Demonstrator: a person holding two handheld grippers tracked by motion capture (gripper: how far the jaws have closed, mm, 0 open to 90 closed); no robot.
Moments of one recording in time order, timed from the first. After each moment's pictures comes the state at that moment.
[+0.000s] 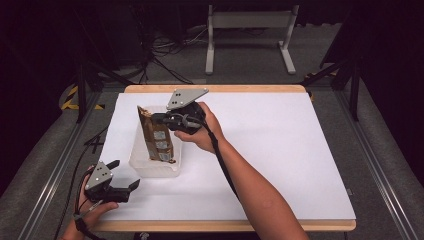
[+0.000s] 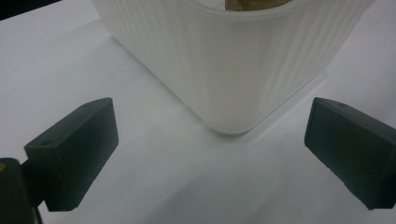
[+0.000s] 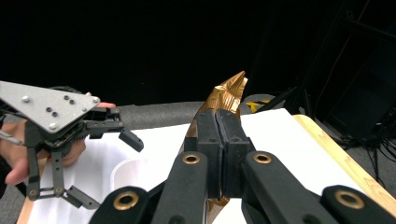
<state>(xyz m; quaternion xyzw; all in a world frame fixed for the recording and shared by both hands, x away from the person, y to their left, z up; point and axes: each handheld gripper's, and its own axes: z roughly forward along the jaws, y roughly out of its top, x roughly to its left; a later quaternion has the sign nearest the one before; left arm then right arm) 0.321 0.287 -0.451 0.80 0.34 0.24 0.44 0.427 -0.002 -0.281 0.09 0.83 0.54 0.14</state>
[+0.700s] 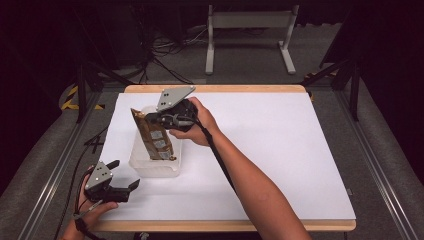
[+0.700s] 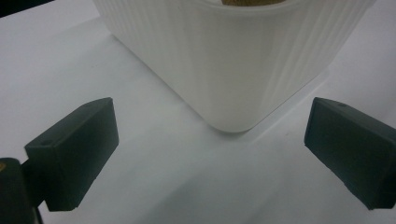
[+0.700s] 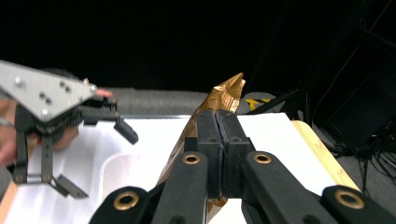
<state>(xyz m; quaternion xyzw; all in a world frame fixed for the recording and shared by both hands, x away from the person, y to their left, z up) 0.322 0.289 -0.451 0.80 0.34 0.24 0.44 0.429 0.018 -0.274 0.03 0.85 0.50 0.16</state>
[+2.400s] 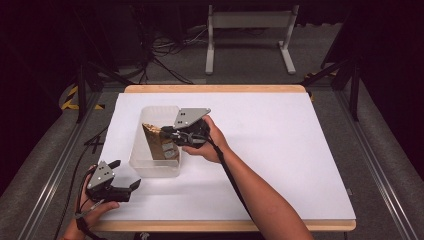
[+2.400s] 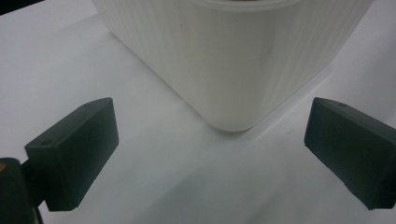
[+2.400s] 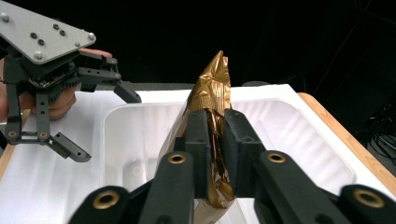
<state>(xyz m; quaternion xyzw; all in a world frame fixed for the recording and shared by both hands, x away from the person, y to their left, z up) 0.323 0.286 -0.452 0.80 0.34 0.24 0.43 0.422 -0.012 -0.330 0.07 0.84 0.51 0.16</state>
